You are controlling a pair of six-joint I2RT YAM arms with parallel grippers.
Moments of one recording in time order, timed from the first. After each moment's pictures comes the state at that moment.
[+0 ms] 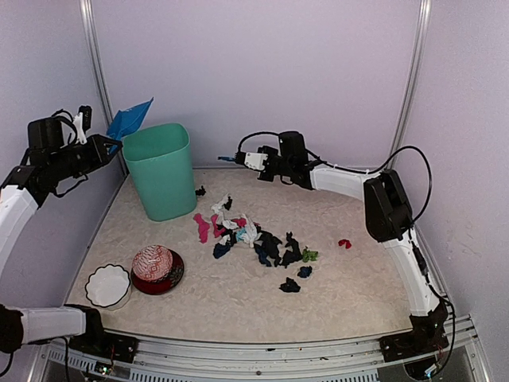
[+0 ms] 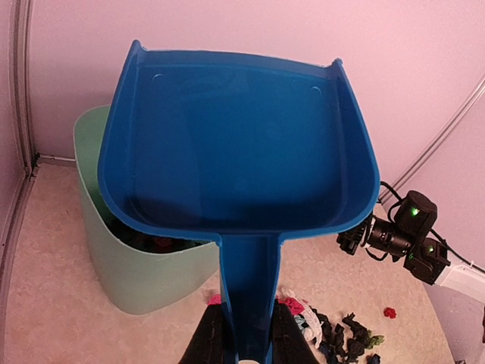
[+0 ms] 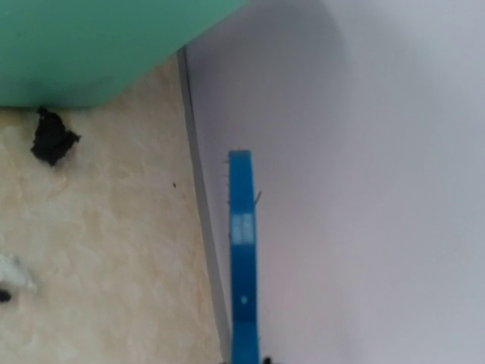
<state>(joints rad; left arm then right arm) -0.01 1.03 1.16 -0.42 0.35 -0.33 0.59 2.49 2.12 0.13 -0.33 -1.04</state>
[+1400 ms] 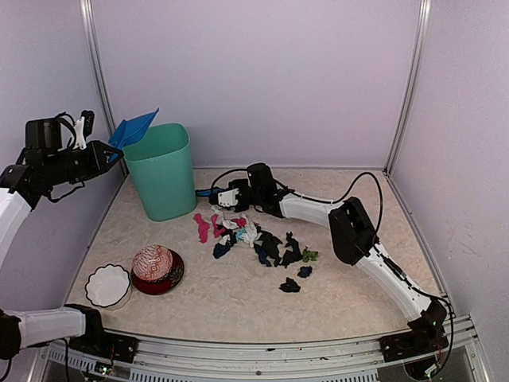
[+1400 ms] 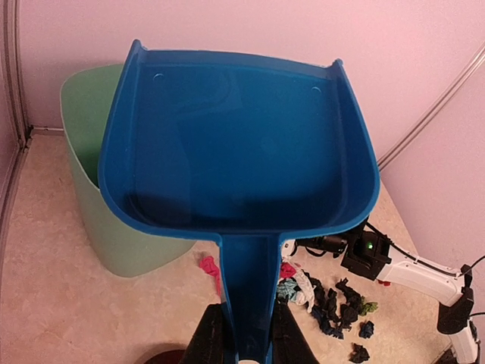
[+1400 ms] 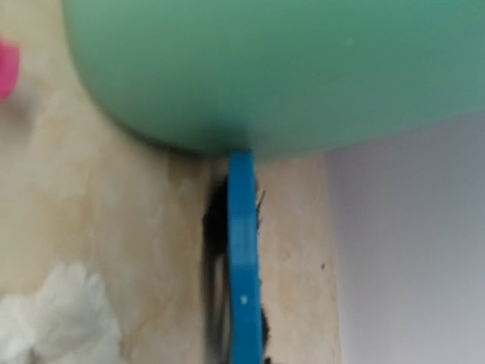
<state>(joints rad) -0.06 0.99 1.21 -0.60 0.34 -0.30 0.71 2.87 2.47 0.08 -0.31 -1.21</state>
